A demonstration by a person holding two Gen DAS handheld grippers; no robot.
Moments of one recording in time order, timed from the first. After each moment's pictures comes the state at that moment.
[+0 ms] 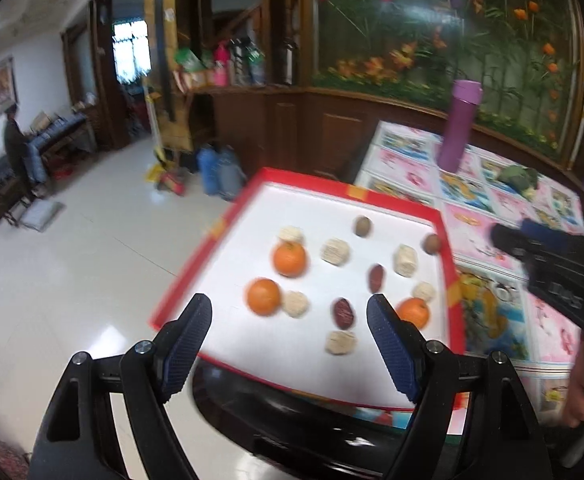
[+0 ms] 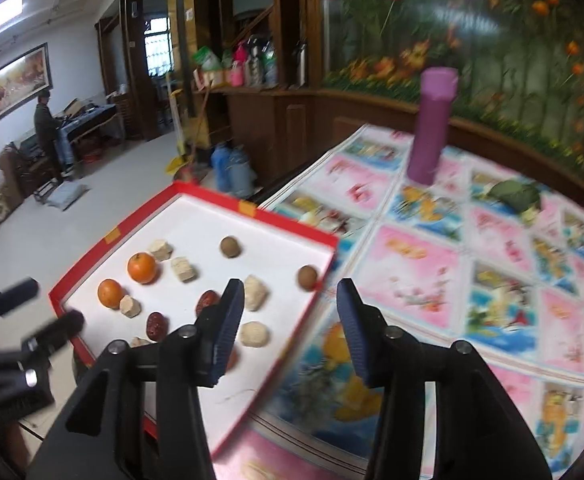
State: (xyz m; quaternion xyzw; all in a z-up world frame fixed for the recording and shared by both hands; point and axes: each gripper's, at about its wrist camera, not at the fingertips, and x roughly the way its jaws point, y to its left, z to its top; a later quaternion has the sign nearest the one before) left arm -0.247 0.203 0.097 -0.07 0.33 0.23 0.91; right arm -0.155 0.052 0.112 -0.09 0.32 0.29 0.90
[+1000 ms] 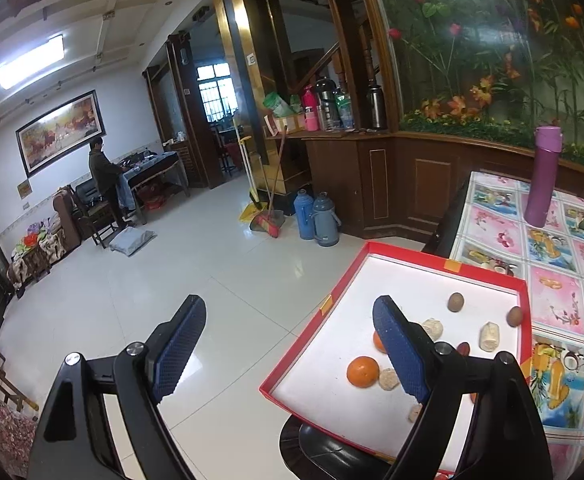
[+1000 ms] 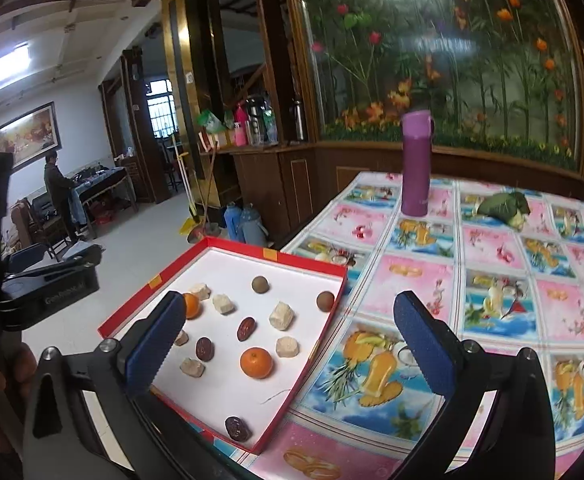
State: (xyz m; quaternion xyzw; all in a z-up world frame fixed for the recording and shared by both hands) left arm -0.240 0.221 0.138 -0.02 0.27 0.39 0.88; right arm -0.199 0.027 0.126 0.00 0.25 0.30 0.92
